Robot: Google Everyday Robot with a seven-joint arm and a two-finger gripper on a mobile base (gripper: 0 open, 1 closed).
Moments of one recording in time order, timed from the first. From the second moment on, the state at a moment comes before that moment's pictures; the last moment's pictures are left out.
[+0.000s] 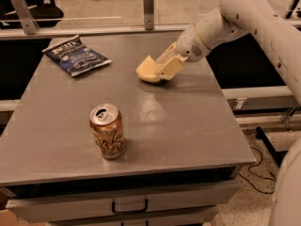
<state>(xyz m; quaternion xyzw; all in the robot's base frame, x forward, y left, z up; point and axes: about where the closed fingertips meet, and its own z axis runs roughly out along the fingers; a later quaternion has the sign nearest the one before) 0.654 -0.044 0.869 -0.61 0.69 0.24 0.31</state>
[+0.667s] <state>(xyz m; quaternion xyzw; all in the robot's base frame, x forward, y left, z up) 0.552 -0.018 0.859 -0.74 0.57 0.30 0.21</state>
